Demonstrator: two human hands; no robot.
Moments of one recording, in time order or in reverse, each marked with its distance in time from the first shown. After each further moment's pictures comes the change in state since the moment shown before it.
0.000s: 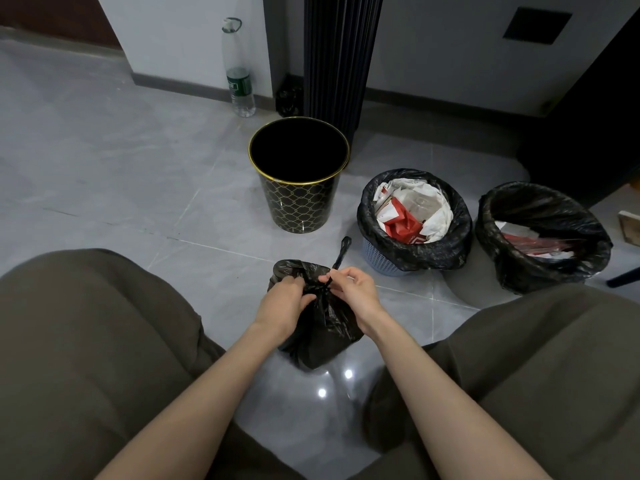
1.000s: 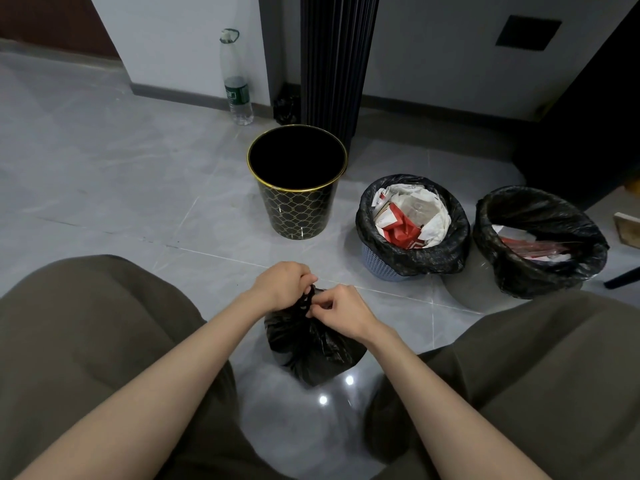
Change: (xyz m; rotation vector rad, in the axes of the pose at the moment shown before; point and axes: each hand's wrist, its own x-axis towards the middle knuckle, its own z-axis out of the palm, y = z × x) left_hand 0.021 0.011 -0.059 -0.077 -0.180 0.087; right_hand -0.013 -0.005 0.000 -0.965 -0.295 -0.340
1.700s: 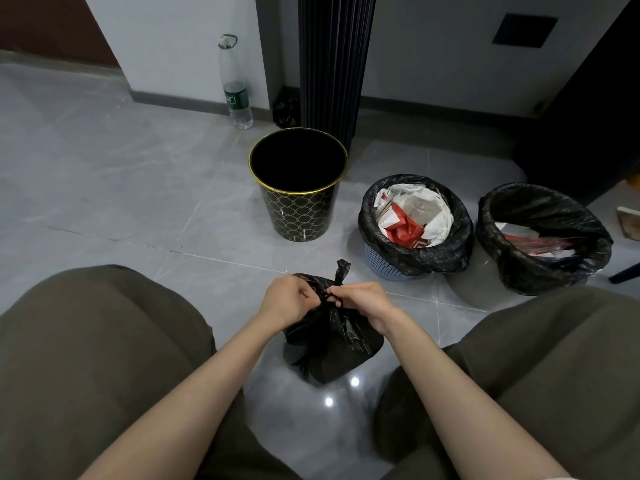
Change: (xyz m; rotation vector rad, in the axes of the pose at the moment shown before) left_hand -0.009 -0.007 0.025 -0.267 0.112 -0.159; right_hand 0.012 0.015 -0.012 0.817 0.134 0.488
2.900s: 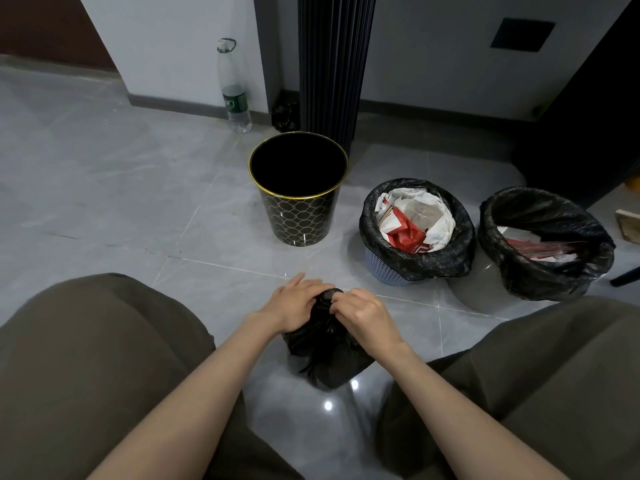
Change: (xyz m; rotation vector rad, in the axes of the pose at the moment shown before) left_hand 0.031 -0.026 0.011 0.307 -0.281 0.246; right_hand -0.001 0.028 -0.005 -1.147 0.255 -1.350
